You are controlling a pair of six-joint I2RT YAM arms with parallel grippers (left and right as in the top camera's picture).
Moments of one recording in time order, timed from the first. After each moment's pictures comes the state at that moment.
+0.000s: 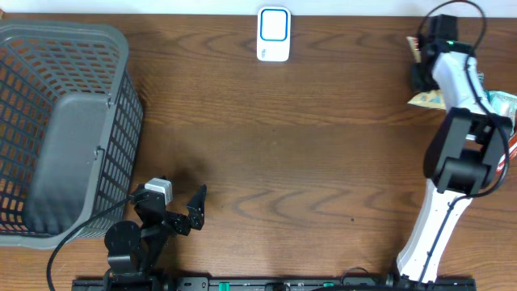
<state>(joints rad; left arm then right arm) 0.03 0.02 0.13 -0.44 0.39 -0.11 -0.22 2.37 1.97 -0.79 0.35 -0.20</state>
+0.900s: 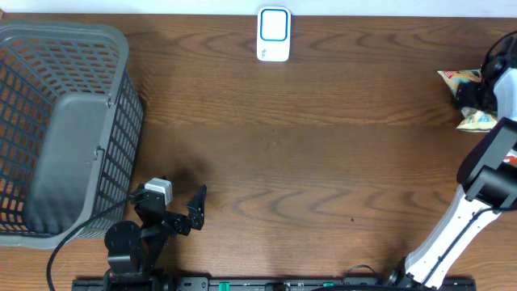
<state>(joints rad) 0.03 0.02 0.13 -0.44 0.39 -0.11 -0.47 2.32 1.97 -0.88 0.22 -0.15</state>
